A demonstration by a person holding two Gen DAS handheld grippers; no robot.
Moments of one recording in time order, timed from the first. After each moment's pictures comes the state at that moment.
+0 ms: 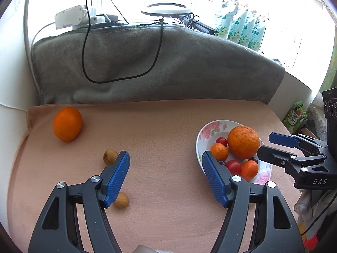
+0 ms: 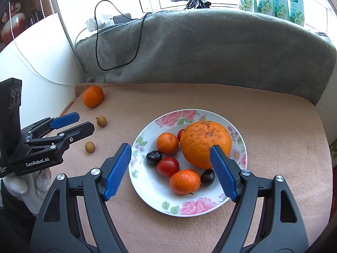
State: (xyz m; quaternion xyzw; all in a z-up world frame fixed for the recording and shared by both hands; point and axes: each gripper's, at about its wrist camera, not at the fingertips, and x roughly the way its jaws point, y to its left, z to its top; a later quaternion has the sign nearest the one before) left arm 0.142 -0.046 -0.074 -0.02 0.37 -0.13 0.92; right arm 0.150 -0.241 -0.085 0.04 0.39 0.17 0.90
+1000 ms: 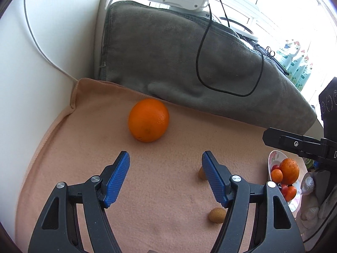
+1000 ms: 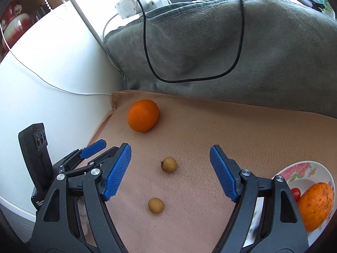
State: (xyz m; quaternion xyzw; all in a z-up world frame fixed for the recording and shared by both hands) left arm 0.185 0.108 -0.104 -0.13 0.37 -0.05 0.92; right arm 0.252 -0.088 -0.085 0.09 0.43 0.28 0.85
